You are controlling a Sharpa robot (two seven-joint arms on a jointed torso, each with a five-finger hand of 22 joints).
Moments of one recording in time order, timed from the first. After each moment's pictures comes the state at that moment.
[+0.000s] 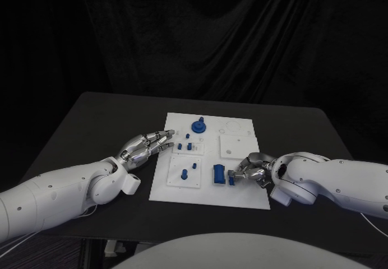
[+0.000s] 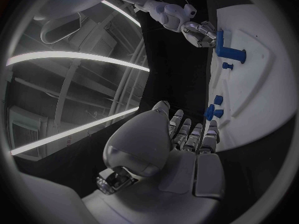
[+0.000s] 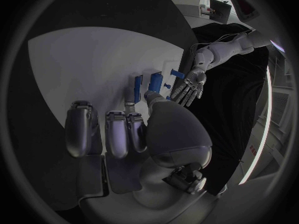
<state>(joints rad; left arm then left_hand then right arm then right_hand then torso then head) 0.99 -0.81 -0.21 1.27 -0.21 0.16 0.68 1.54 0.28 -0.08 0.26 0.48 0.41 0.14 0.08 0.08 0.04 0.16 0.36 0.04 0.08 0.20 0.05 0.02 0.15 0.08 0.29 0.04 0.23 1.10 -0.92 -0.25 1.67 -0.81 -0.24 -0.36 1.20 0.02 0.06 0.29 0.37 0.81 0.08 0.57 0.51 1.46 0.00 1.57 1.31 1.47 -0.06 1.53 1.31 0.04 1.47 0.04 1.36 1.31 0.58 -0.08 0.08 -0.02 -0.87</state>
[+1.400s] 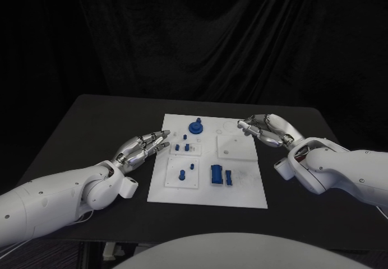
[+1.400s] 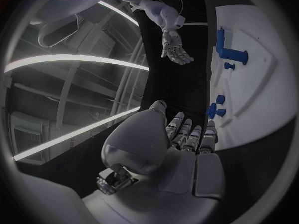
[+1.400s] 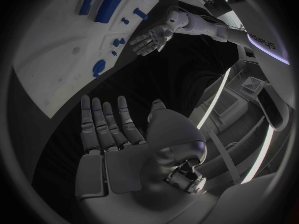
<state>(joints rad) 0.99 -0.85 -0.21 1.34 -0.21 0.09 0.68 1.46 0.27 -0.11 0.29 0.47 0.35 0.15 0.06 0.06 0.04 0.15 0.35 0.04 0.03 0.14 0.03 0.01 0.15 0.06 0.22 0.04 0.19 1.16 -1.04 -0.25 1.70 -0.72 -0.59 0.29 1.04 0.24 -0.27 0.29 0.23 0.52 0.17 0.47 0.33 0.28 0.25 0.55 0.49 0.45 0.25 0.31 0.36 0.09 0.48 0.28 0.05 0.67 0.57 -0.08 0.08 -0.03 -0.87</state>
